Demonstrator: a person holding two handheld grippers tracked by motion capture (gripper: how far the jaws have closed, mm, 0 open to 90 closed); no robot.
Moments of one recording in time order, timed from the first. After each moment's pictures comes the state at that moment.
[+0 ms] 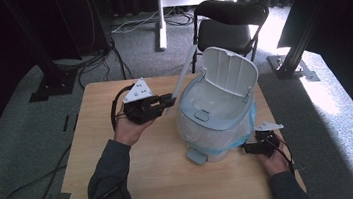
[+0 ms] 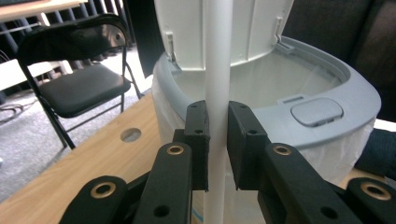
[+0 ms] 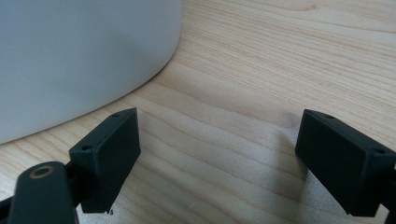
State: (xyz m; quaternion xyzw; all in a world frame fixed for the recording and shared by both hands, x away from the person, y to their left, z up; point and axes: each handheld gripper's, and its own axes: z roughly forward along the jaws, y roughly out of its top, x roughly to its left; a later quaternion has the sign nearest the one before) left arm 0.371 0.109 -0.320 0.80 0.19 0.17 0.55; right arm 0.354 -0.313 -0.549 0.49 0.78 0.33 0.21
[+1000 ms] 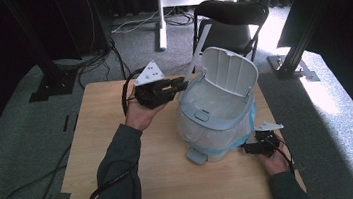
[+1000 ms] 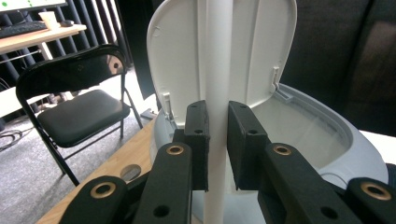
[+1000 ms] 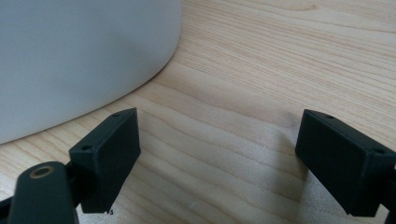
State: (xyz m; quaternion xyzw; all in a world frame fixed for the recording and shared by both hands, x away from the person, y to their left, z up) left arm 0.389 0.075 -0.290 0.79 0.17 0.17 0.57; right arm 0.354 -0.313 -0.549 0.49 0.78 0.33 0.21
